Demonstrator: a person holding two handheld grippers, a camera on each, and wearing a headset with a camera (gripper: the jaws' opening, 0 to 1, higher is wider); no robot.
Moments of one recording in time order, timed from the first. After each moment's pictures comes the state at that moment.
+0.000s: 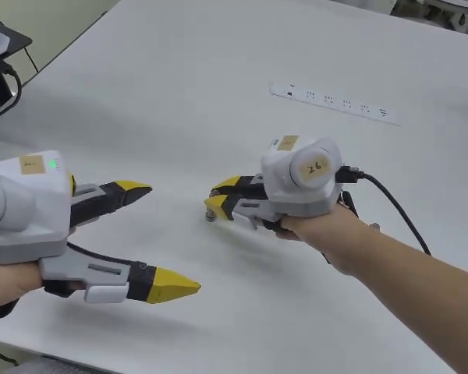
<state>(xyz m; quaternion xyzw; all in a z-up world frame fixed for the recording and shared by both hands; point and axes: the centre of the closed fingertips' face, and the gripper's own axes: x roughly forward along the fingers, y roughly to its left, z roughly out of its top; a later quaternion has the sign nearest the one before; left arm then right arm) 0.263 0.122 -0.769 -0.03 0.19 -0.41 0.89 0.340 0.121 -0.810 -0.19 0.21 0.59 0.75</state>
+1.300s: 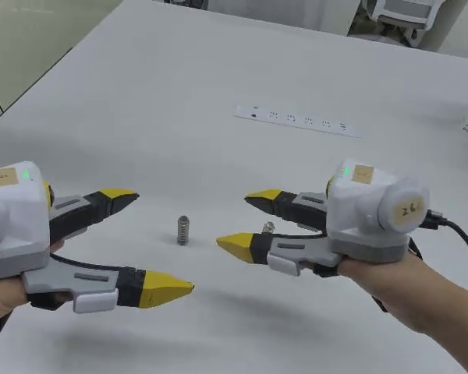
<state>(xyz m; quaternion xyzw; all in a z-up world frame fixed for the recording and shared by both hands) 0.279 0.099 -0.735 -0.03 0.16 -0.43 0.89 0.307 0.037 -0.741 -0.11 0.16 0.58 0.79</state>
